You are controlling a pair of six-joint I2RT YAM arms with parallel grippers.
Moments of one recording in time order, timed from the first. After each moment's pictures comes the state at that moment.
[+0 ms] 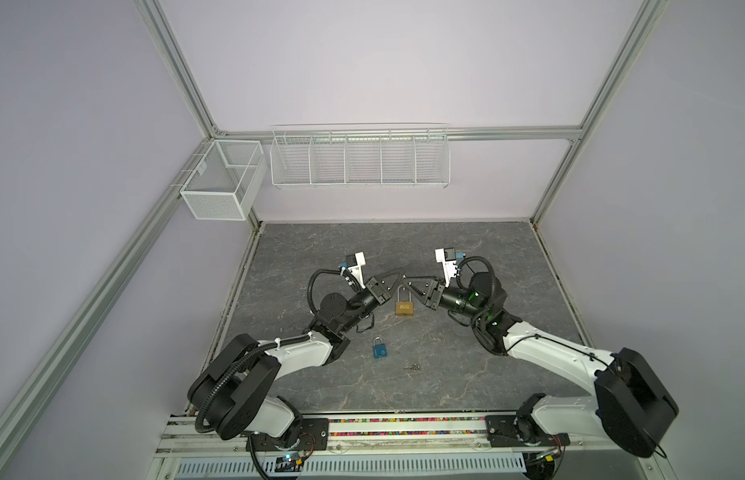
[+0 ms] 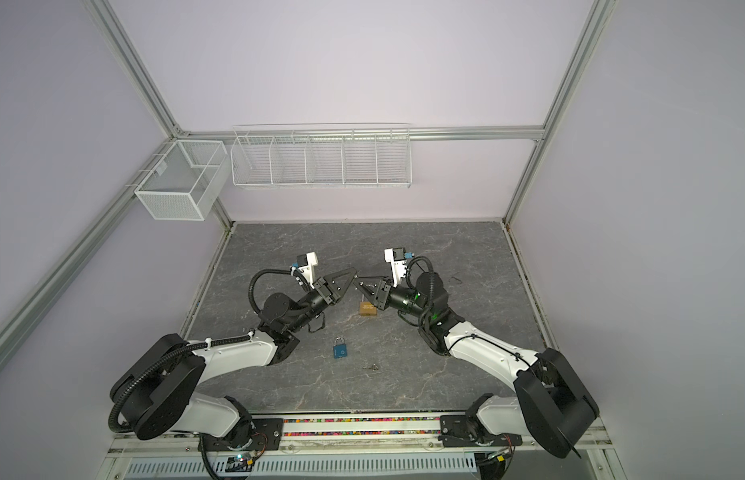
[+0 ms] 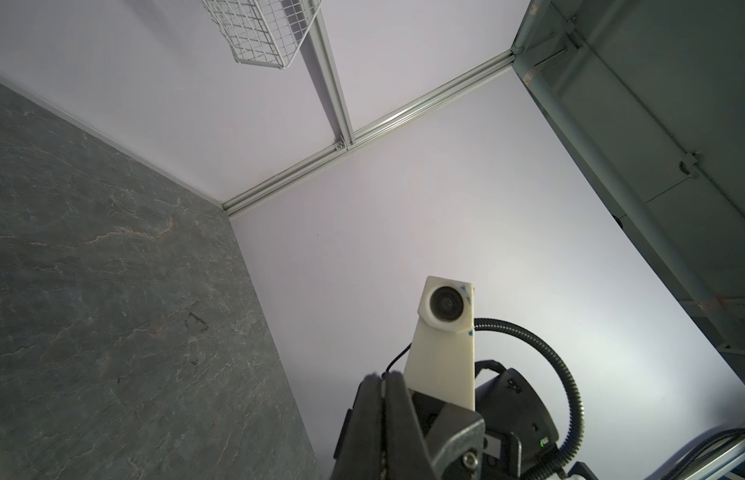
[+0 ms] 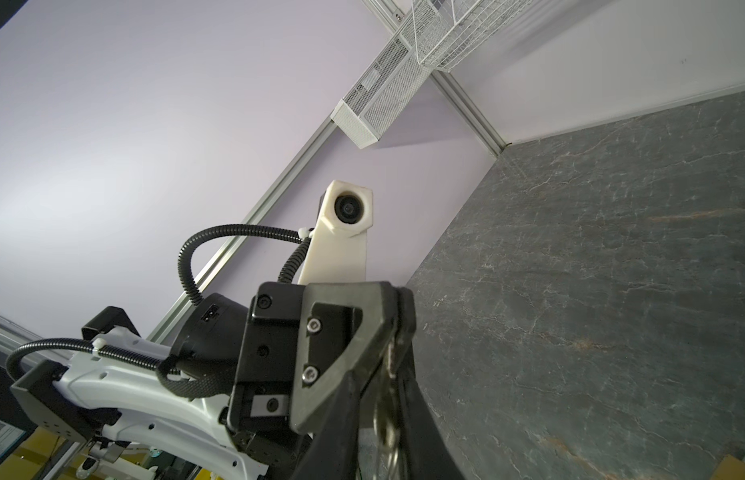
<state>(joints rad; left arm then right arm) -0.72 1.45 0.54 1.22 0.28 -1.21 0.65 1.31 0.67 0.69 -0.53 0.85</state>
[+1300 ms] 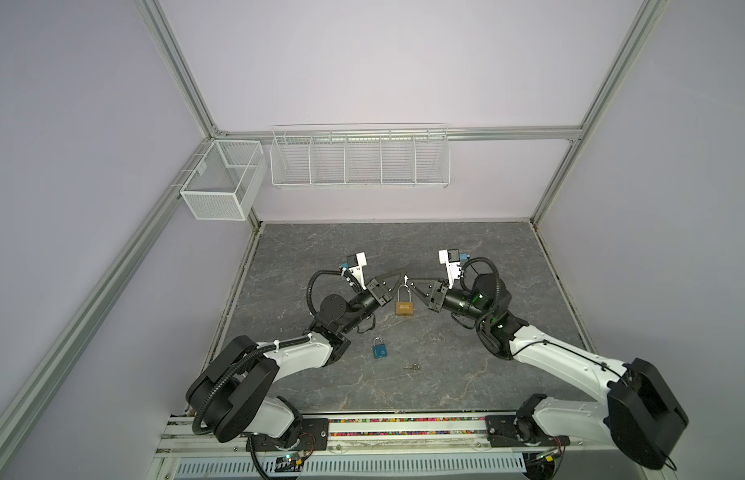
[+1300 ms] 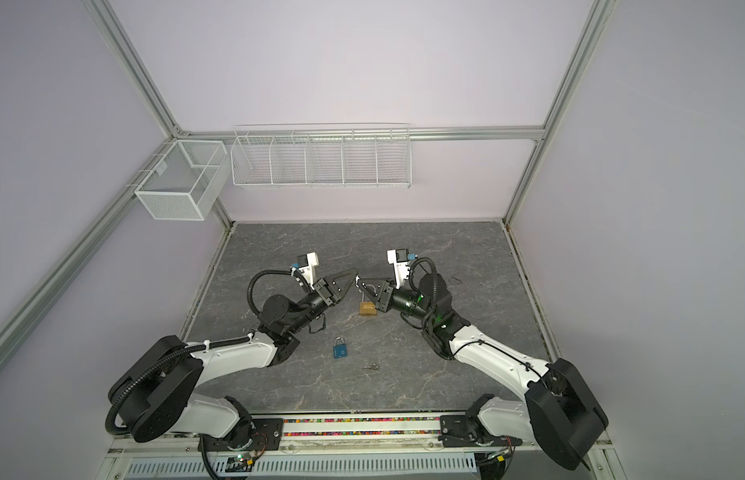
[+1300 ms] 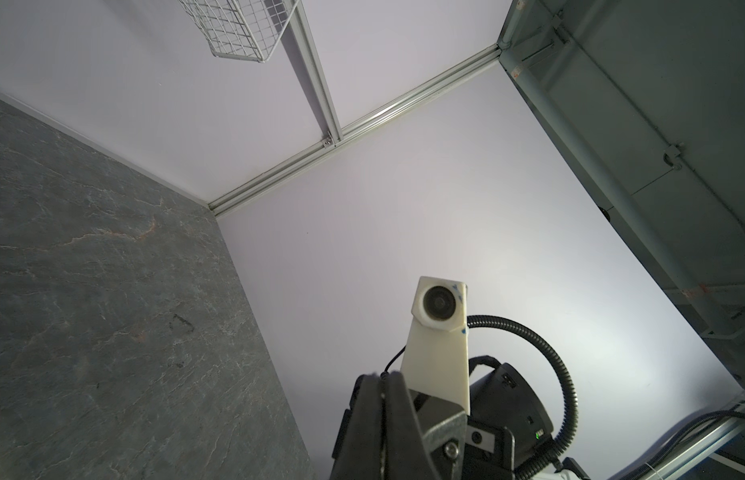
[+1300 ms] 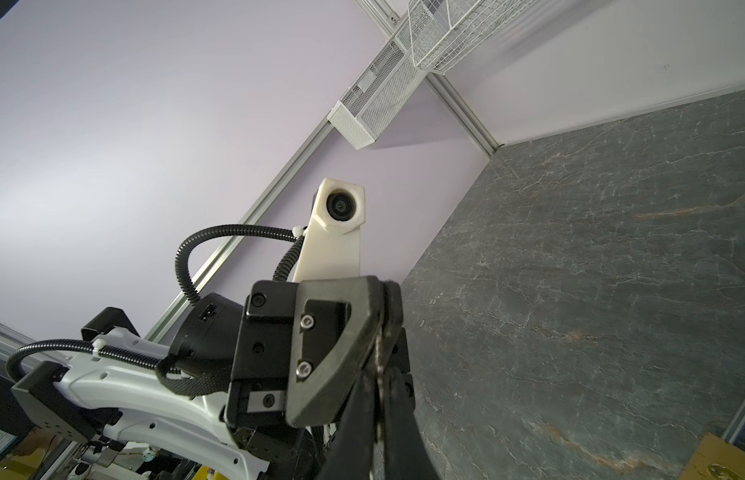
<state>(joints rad) -0.73 1.44 0.54 1.23 0.29 -1.20 0.66 1.24 0.66 0.60 -0.51 0.83</state>
